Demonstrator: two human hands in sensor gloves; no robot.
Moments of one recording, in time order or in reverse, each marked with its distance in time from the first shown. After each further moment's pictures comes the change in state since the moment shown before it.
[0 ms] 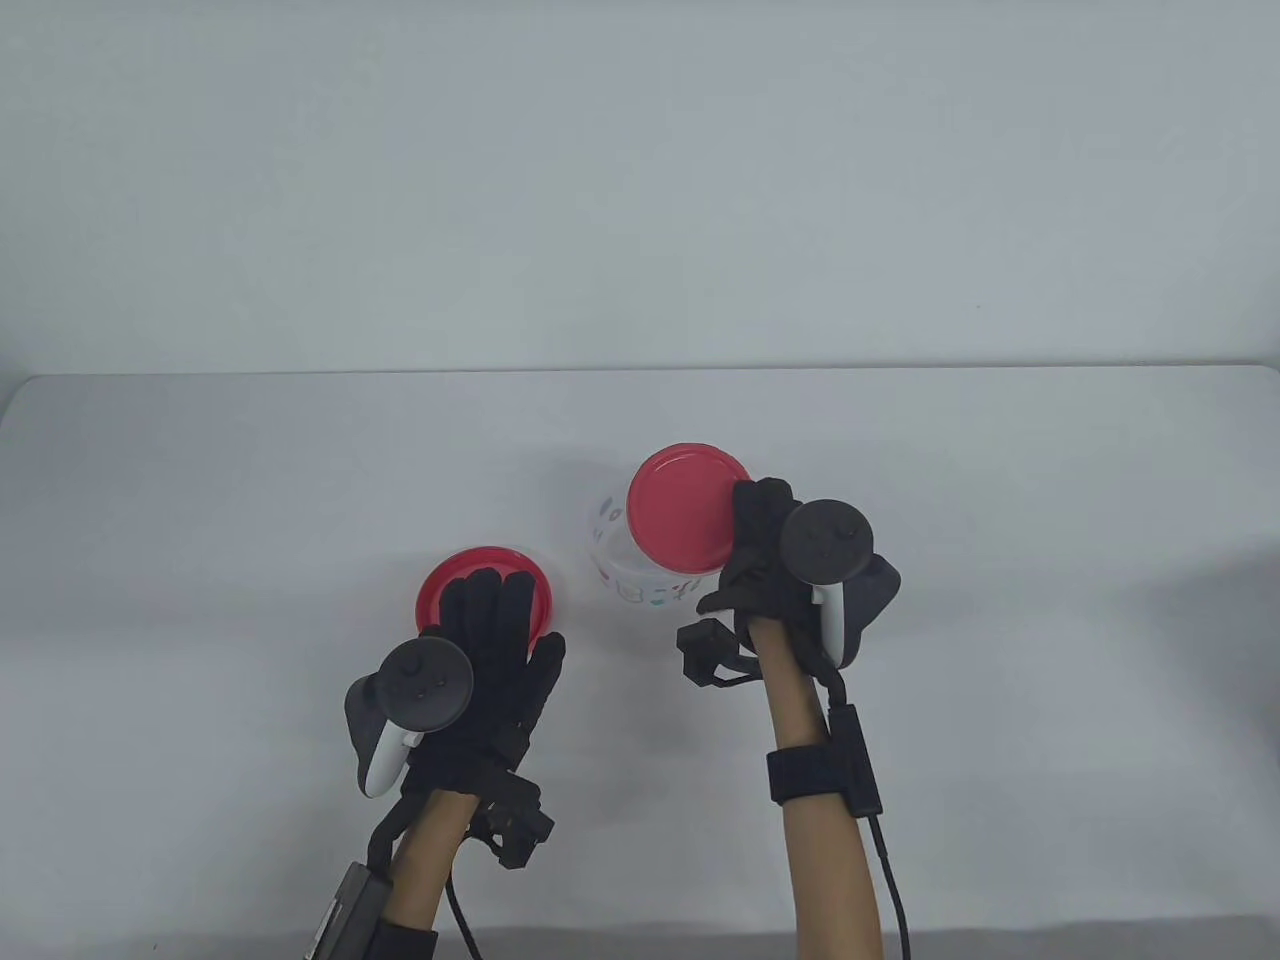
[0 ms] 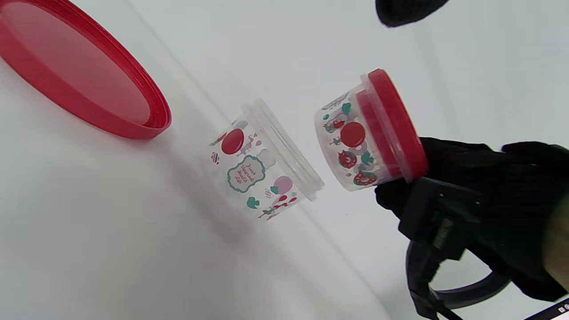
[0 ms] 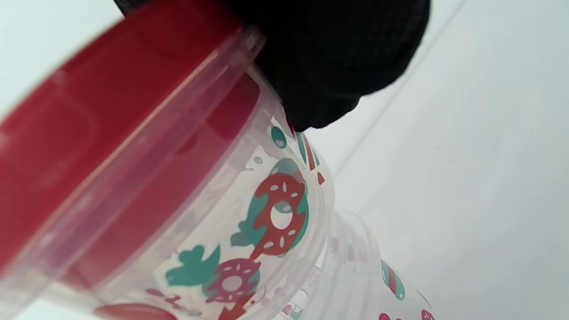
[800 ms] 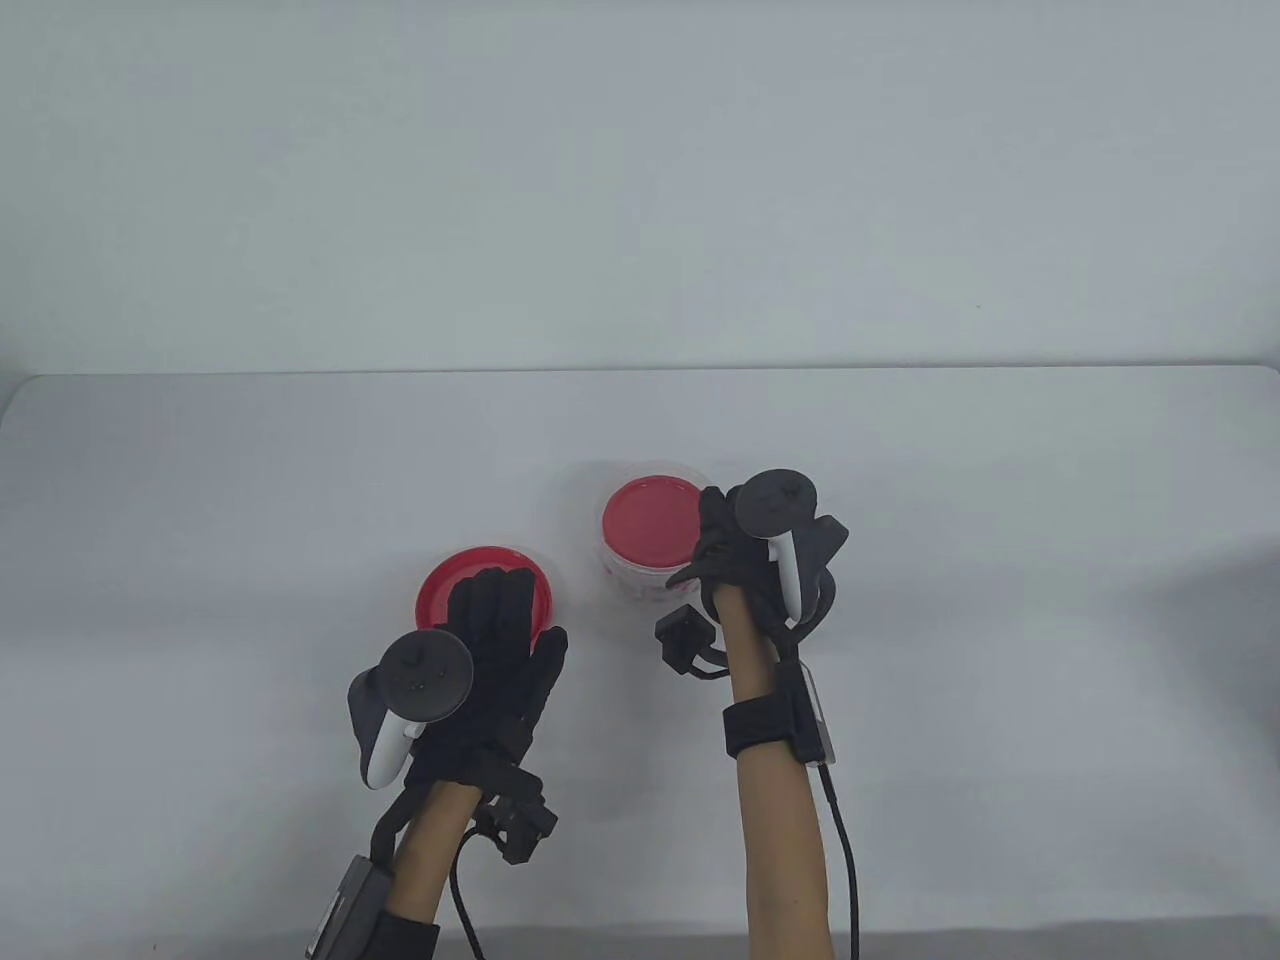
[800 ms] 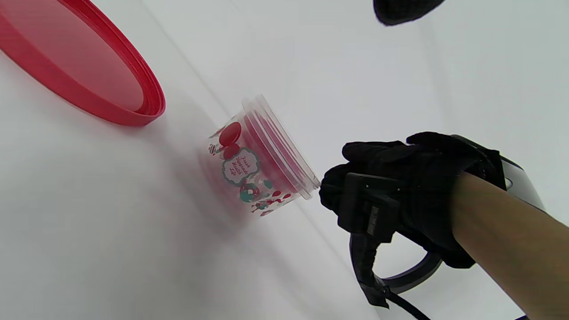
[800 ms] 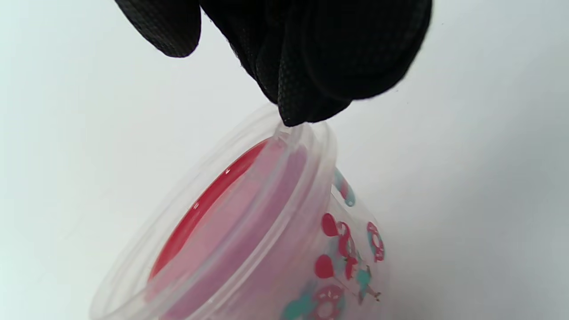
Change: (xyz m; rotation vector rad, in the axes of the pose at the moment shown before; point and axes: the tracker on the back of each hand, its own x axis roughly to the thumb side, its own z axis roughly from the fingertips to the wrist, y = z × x) left_hand 0.000 -0.001 -0.004 -0.019 -0.004 0.037; right_hand -0.001 0.035 -0.020 0.116 0.090 0.142
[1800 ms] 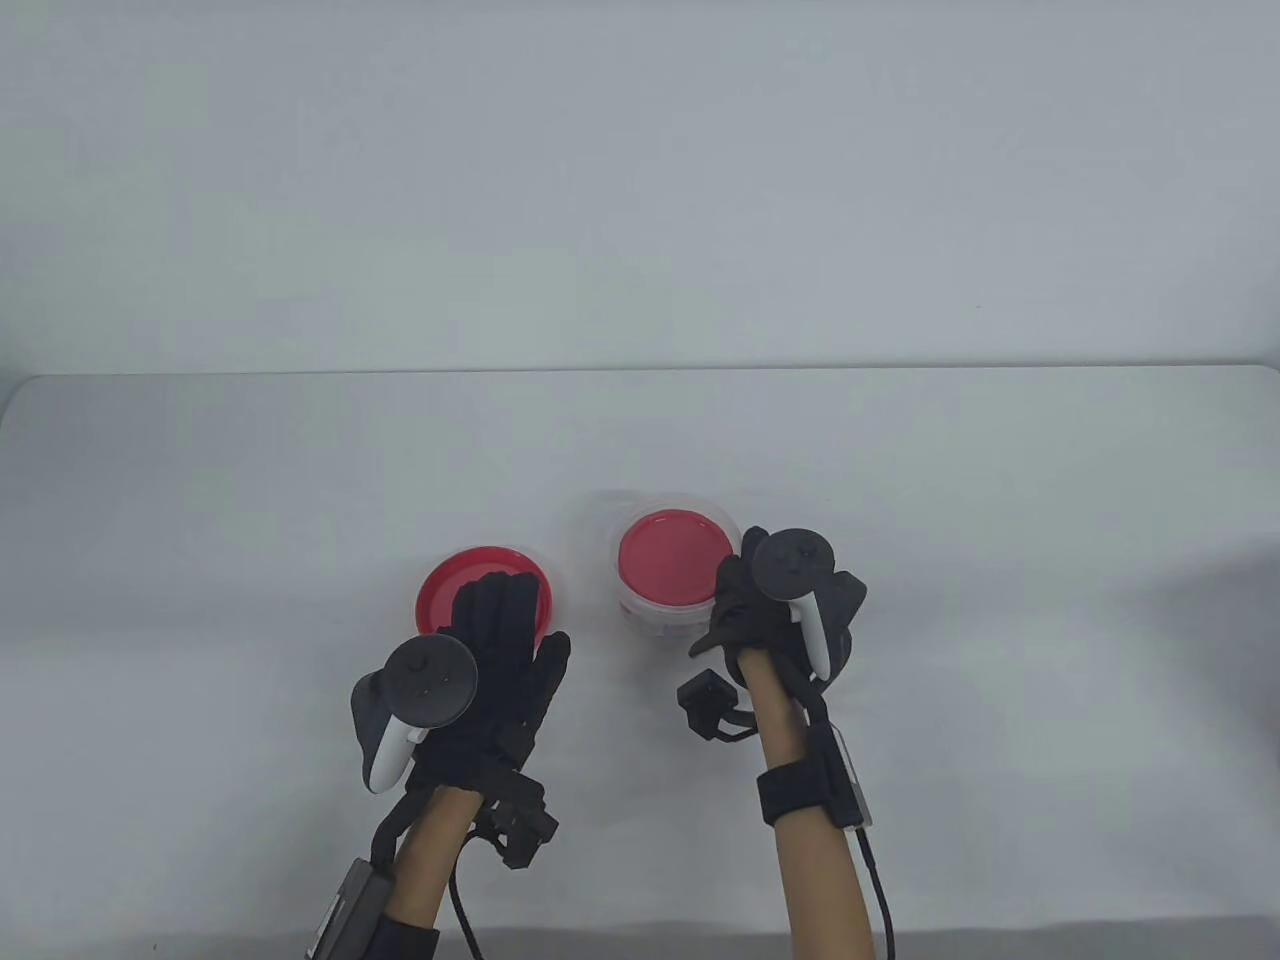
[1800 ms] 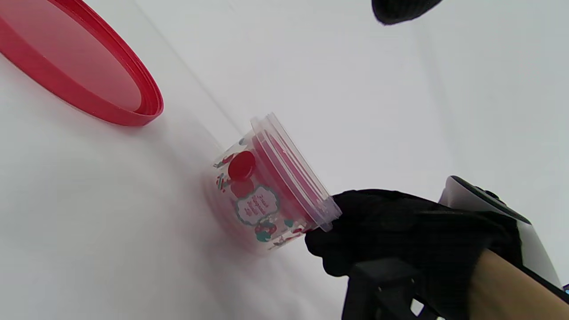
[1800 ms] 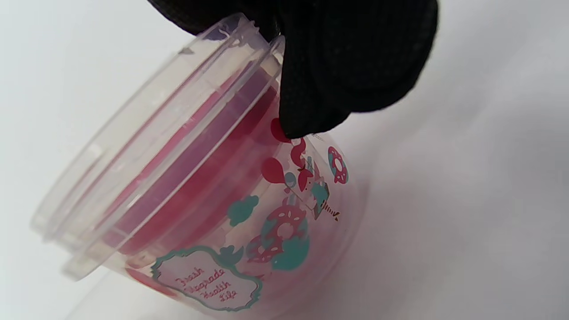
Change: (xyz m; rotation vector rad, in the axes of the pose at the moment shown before) left_hand -0.001 -0.003 0.002 -0.004 -0.015 -0.025; right_hand -0.055 0.005 0.030 0.154 -0.047 0.039
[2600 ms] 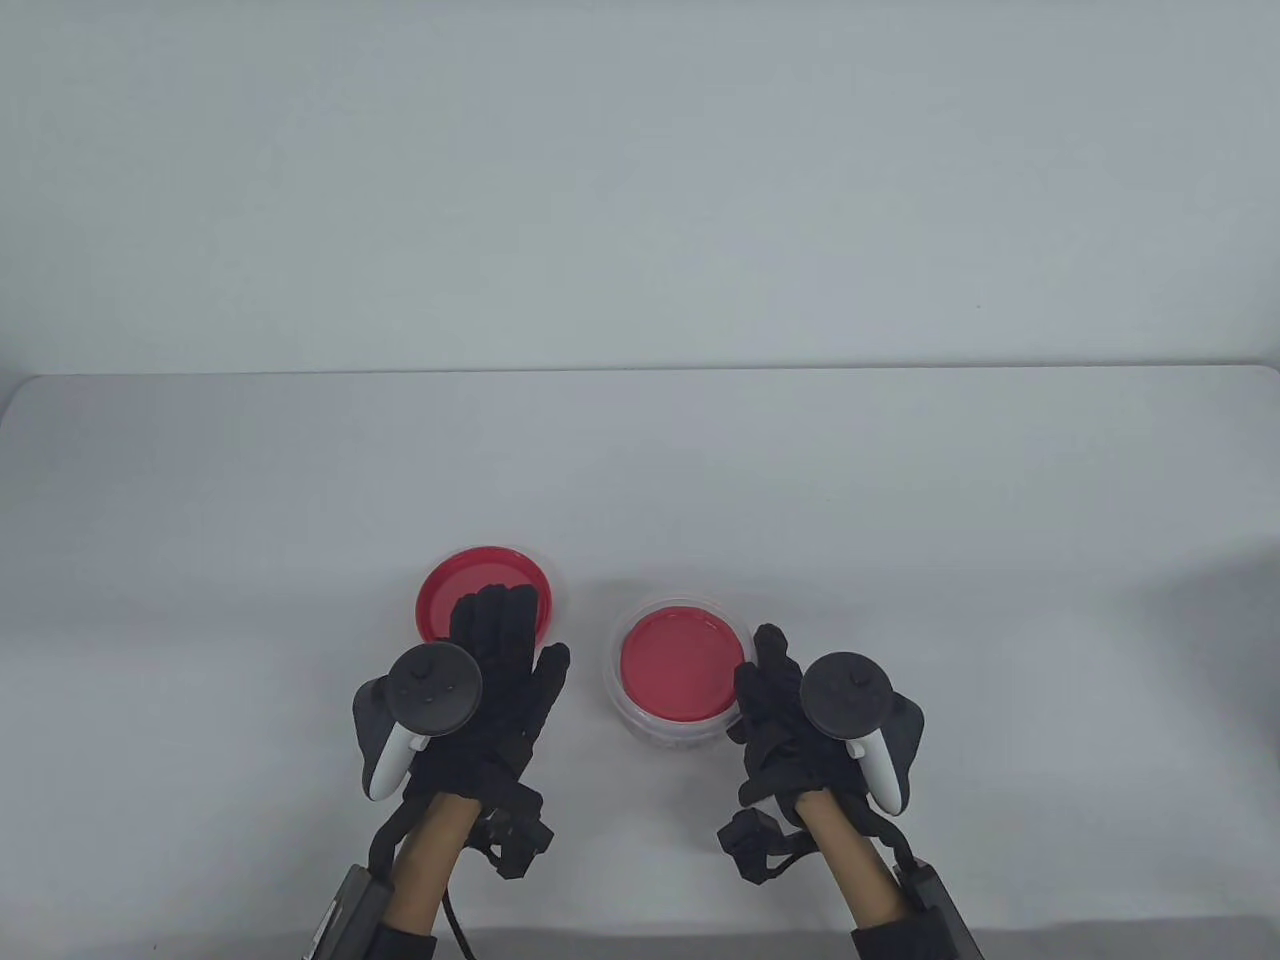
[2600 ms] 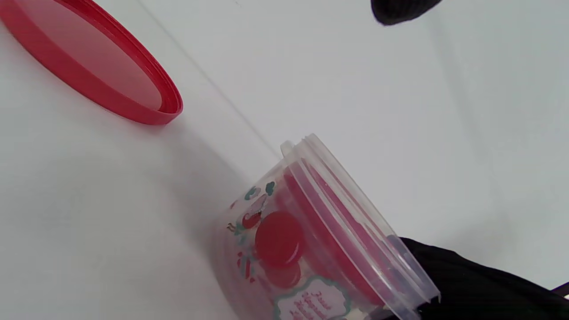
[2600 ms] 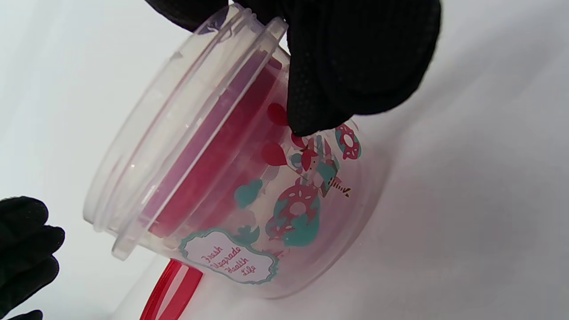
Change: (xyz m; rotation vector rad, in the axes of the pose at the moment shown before) left_hand -0.002 -0.005 0.005 -0.025 0.028 -0.083; right_hand -0.051 -0.003 0.079 0.138 -0.185 -0.108
